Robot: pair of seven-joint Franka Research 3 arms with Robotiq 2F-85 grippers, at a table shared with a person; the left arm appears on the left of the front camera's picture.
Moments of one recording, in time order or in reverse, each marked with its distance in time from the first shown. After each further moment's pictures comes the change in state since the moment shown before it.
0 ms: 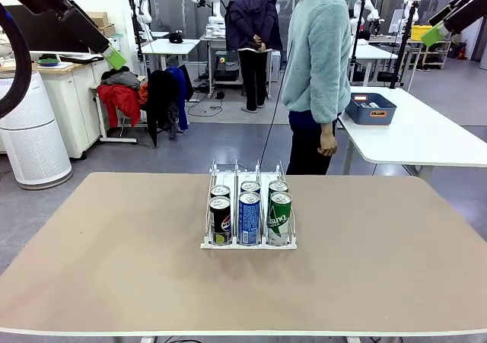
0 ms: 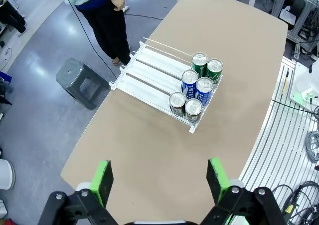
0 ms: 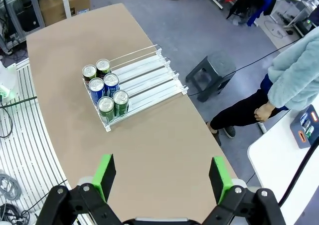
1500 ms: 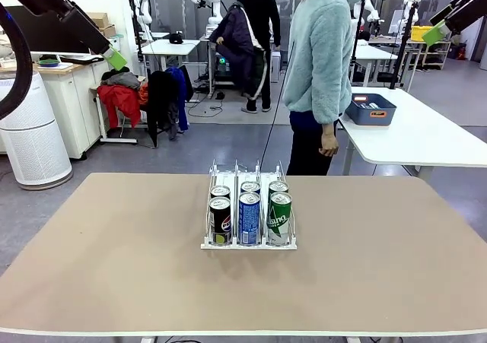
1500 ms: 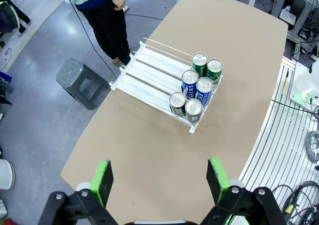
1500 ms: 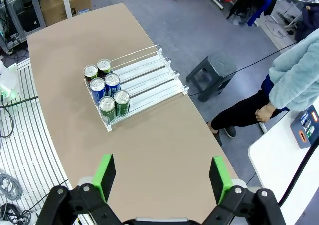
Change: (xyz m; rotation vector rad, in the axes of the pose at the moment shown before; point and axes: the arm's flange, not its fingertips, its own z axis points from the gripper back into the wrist) left arm 0.000 0.000 0.000 0.000 0.000 0.000; right arm 0.000 0.001 0.003 0.005 0.001 -0.001
